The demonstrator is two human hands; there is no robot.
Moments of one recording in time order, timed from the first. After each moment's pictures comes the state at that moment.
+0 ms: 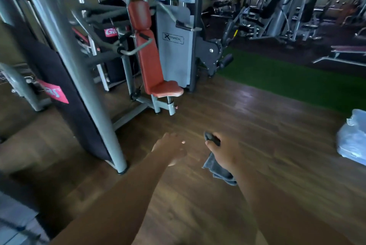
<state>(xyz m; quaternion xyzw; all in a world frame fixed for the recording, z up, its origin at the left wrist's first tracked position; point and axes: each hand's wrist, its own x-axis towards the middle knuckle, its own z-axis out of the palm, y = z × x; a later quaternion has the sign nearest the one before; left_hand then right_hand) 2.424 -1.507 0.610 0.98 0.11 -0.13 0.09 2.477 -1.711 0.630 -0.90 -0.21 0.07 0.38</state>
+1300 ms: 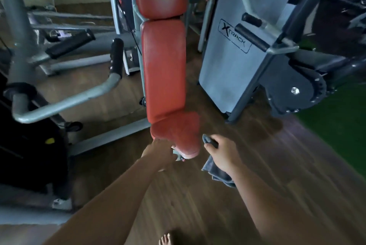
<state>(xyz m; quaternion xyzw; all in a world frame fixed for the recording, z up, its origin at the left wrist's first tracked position) 3.153 -1.105 0.497 0.87 0.39 -0.11 0.28 3.335 -1.256 0.536 -0.86 -0.38 0.22 0.27</state>
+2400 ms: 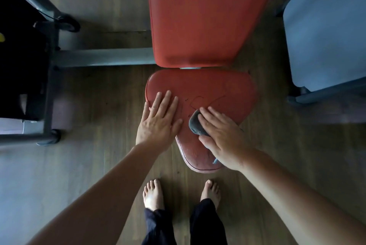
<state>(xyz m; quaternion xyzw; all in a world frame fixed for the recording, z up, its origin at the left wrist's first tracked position) 3.270 -0.994 0.148 0.81 0.55 0.00 0.17 3.499 -1.047 0.198 -0.58 -0.77 0.27 -0.05</state>
